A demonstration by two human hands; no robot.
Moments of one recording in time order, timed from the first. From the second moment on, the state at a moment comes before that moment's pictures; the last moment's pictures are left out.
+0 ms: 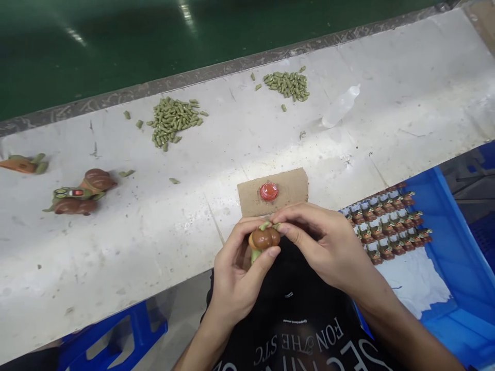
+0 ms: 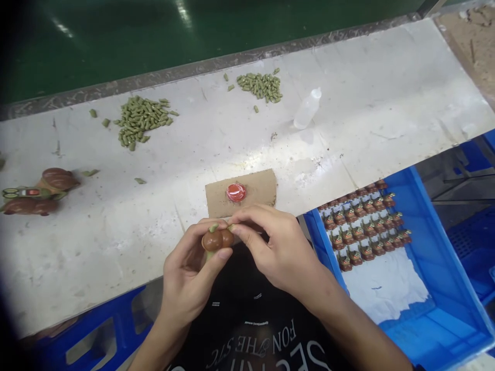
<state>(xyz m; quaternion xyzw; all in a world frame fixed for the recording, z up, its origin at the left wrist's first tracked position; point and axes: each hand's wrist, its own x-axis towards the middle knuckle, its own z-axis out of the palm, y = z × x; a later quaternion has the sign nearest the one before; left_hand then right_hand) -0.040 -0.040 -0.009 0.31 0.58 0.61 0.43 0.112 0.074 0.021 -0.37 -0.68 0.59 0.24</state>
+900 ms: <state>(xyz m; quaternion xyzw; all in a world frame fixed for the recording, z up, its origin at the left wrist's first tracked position) -0.005 -0.047 -0.023 0.39 0.59 0.33 0.62 0.196 0.033 0.010 -0.29 -0.87 0.38 0.08</state>
